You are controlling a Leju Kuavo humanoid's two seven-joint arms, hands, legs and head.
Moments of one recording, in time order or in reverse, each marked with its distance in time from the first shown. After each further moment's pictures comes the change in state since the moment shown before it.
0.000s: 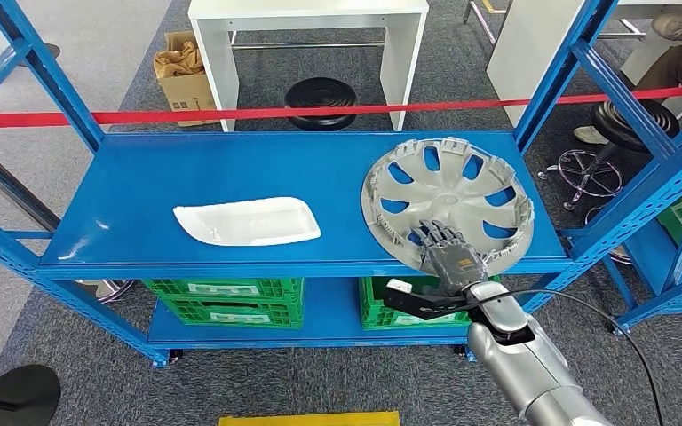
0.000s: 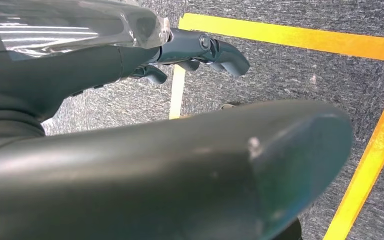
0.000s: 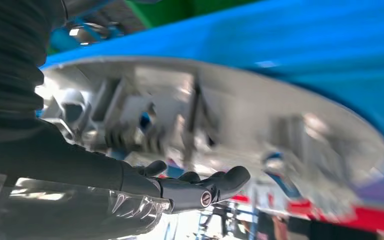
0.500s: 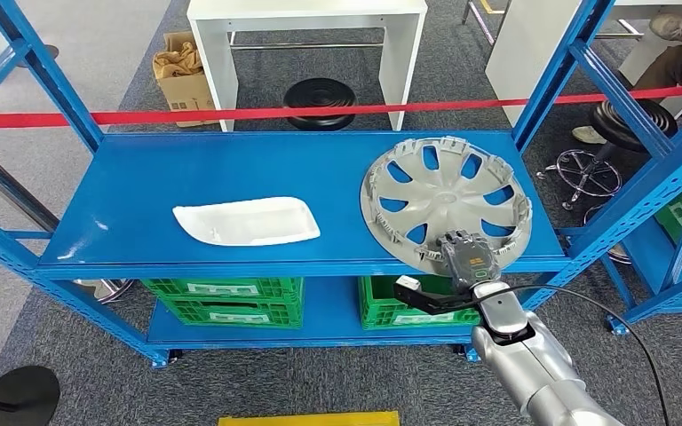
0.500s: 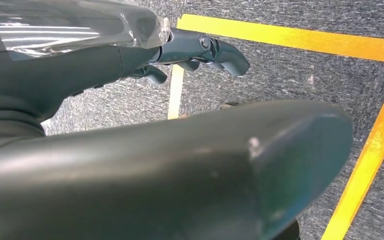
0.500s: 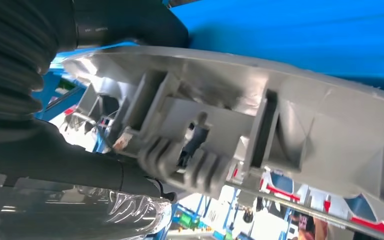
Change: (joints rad) left arm 0.000 0.001 0.008 0.000 -0.005 -0.001 -0.007; right arm -0.032 -0.002 0.008 0.104 0.199 -0.096 0.159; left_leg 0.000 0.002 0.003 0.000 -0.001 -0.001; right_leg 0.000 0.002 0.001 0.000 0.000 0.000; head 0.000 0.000
